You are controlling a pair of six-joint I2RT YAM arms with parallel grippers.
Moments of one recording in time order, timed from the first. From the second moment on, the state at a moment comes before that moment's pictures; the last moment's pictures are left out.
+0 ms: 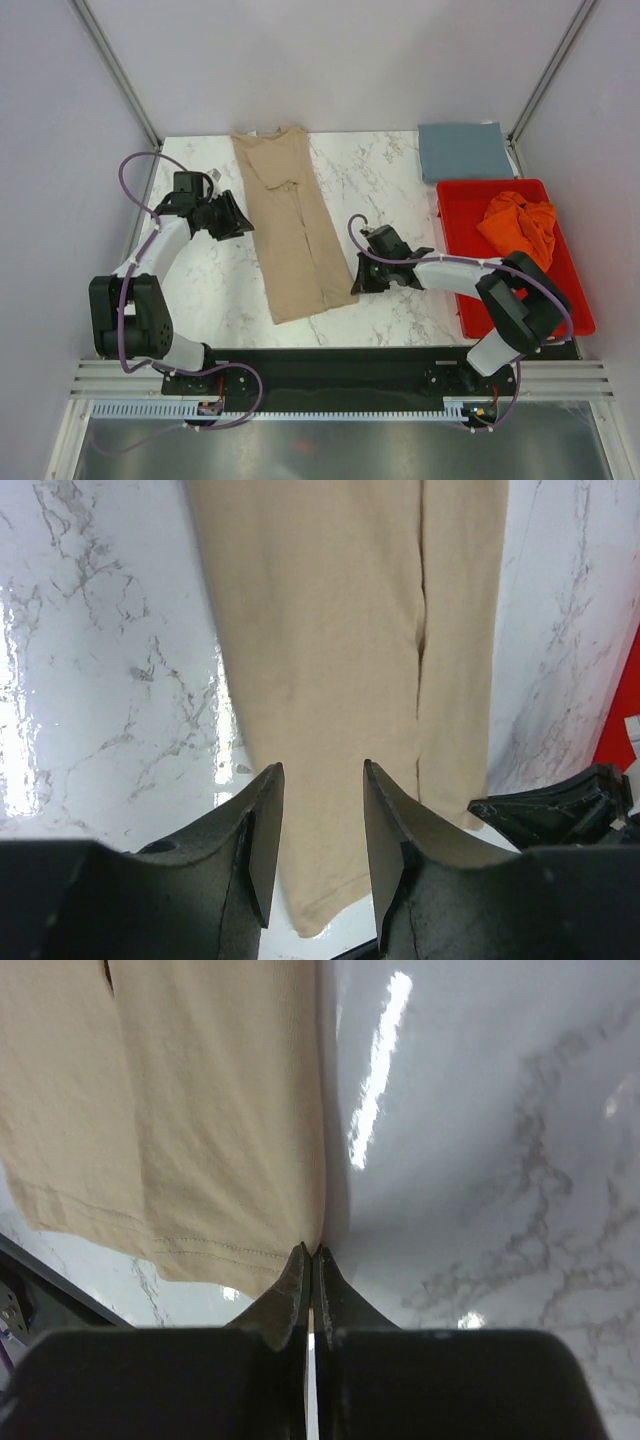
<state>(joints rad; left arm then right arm) 0.01 1.47 1.03 -0.49 0.41 -0.39 0.66 1.63 0.78 -0.11 -0.24 0.61</state>
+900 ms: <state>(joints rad) 0.01 1.70 1.19 -0.50 0.45 -0.45 0.80 1.25 0.78 -0.36 0.06 0.87</state>
